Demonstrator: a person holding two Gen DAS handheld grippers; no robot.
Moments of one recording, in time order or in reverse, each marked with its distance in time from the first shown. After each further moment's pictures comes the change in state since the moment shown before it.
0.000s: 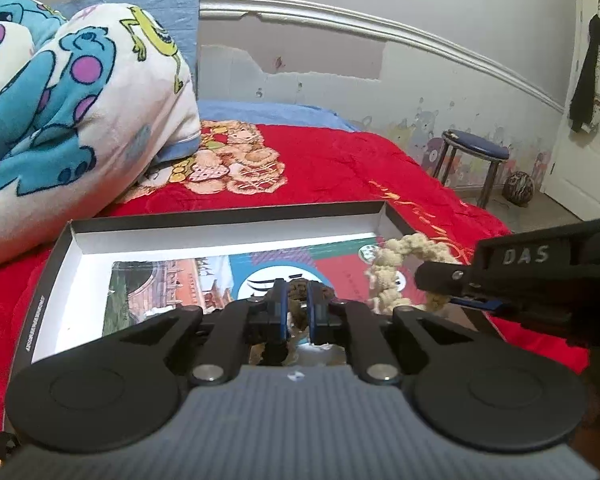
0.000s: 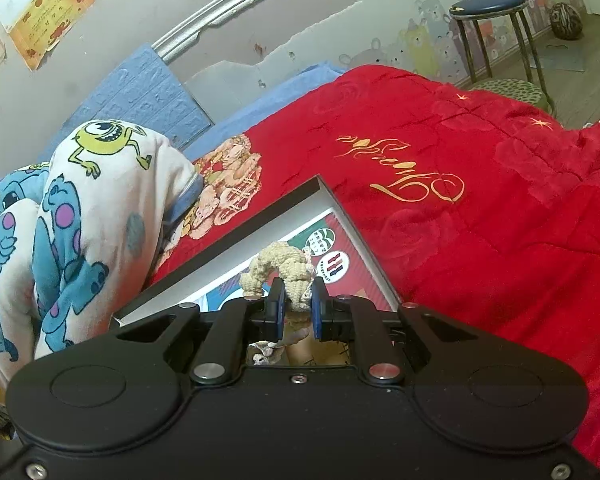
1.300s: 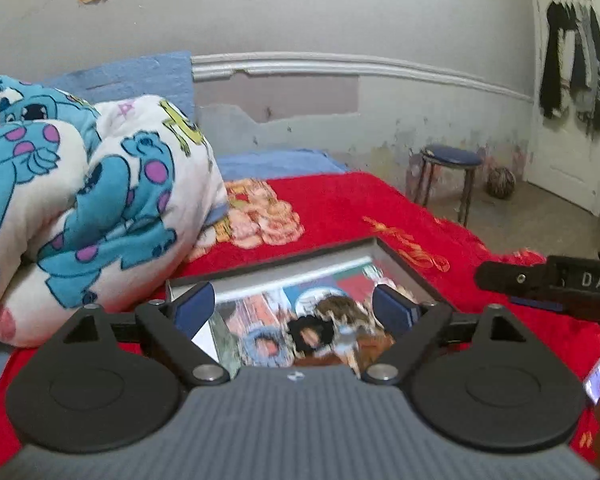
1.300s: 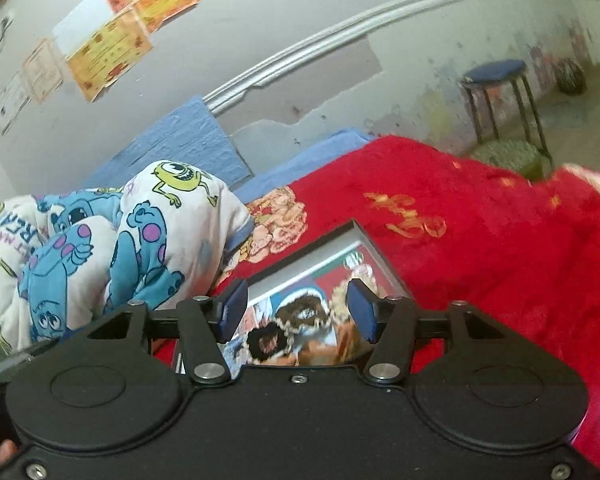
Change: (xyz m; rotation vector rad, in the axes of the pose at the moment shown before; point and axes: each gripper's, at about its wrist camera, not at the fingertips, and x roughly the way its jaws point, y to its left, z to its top) left arm -0.147 0.034 0.026 0.156 -0.069 -0.033; right arm -0.160 0.040 -0.045 -0.046 -0.171 0.056
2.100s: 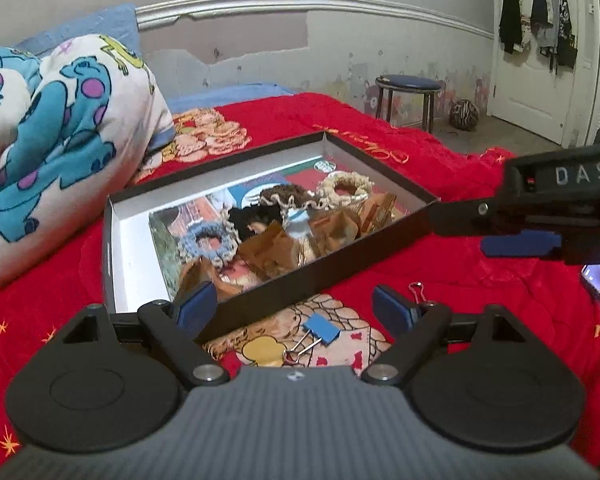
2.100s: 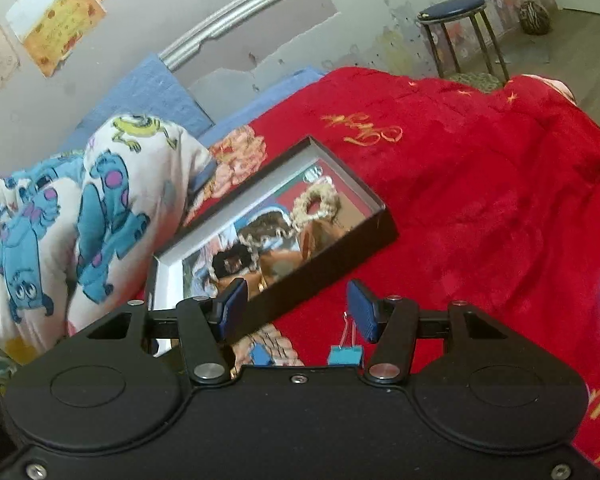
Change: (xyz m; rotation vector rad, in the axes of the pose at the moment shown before) left arm 0.025 -0.029 -0.080 0.100 0.140 -0.086; right arm 0.006 -0.016 -0.054 0.077 0.154 -0.104
